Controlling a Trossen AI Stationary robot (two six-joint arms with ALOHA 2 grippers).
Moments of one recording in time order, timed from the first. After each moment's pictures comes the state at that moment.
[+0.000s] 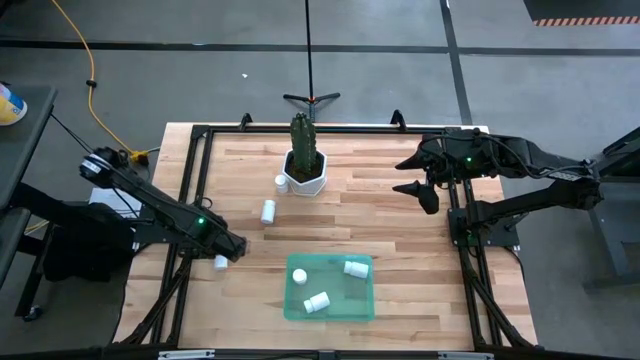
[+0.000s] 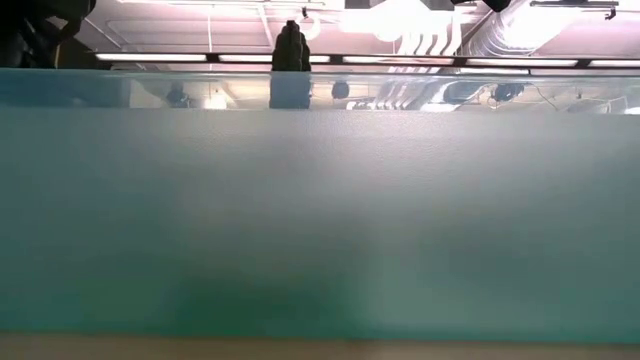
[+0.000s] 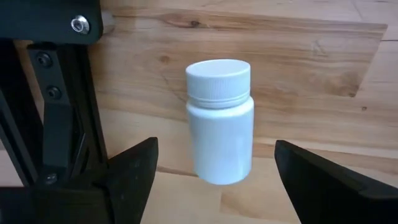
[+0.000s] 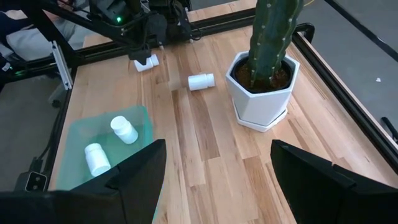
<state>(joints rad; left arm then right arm) -0.49 1.19 0.66 -1.01 0.17 -2.12 -0.07 0.98 1.27 -0.85 0.02 0.20</state>
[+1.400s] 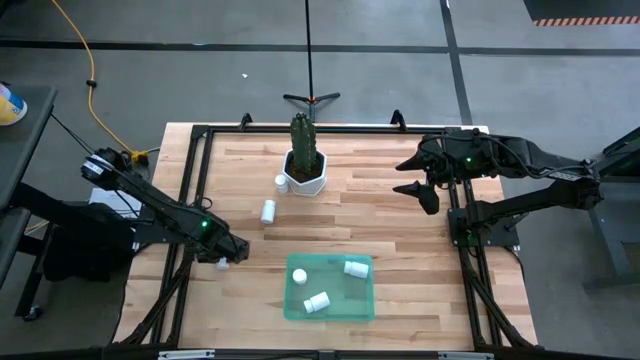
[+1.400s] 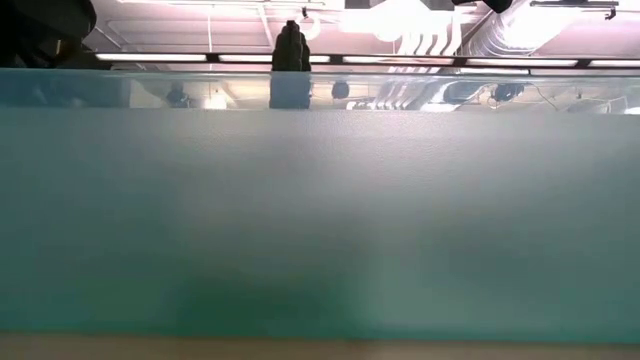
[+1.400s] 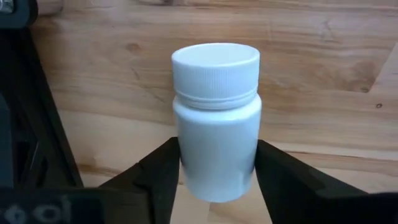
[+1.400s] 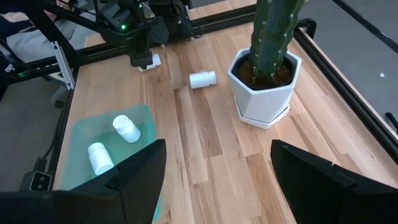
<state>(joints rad) -0.49 1.22 0.57 -0.83 0.20 -2.13 -0.07 0.98 1.27 -0.86 0.01 0.22</state>
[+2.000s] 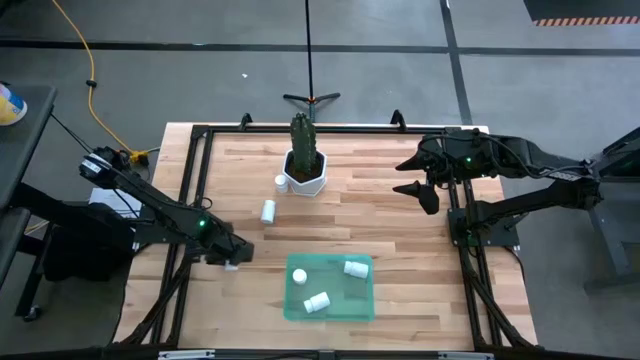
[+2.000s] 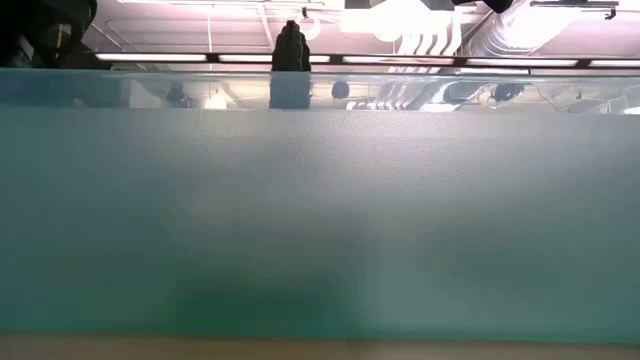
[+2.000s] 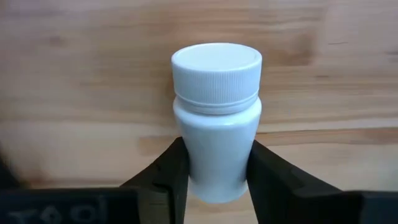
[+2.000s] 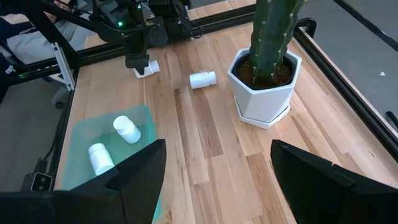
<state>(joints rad) -0.49 1.22 0.53 -0.68 0.13 -2.07 -0.07 0.98 1.27 -0.86 0.01 0.23</state>
